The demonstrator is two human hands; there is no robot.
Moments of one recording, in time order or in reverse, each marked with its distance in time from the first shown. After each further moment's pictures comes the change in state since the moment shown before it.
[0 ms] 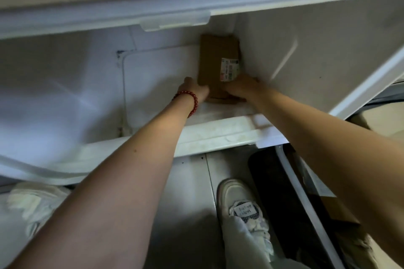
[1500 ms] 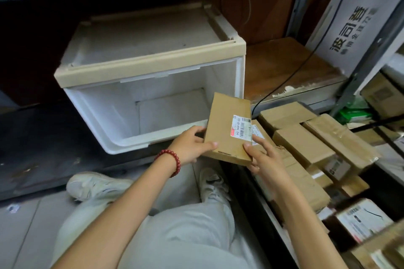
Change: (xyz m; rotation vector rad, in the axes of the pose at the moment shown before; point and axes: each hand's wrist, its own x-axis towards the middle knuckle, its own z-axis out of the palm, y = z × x) left_hand -0.347 -0.001 -0.012 0.036 -0.209 0.349; right_hand -0.353 0.158 -0.023 1.361 0.136 -0.121
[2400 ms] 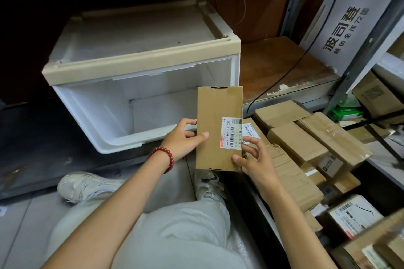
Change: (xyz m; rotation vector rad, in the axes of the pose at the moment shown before) left_hand 0.013 -0.010 -0.002 -0.018 0.107 -0.003; right_hand 0.004 0.018 -0.001 -0.168 0.001 -0.123
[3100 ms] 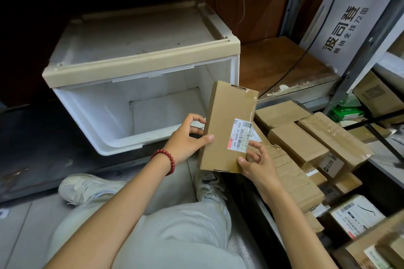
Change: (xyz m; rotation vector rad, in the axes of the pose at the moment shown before) left_hand -0.002 0.003 0.005 -0.074 -0.039 0.177; right_hand 0.000 0.005 -0.004 0.060 0.030 0.079
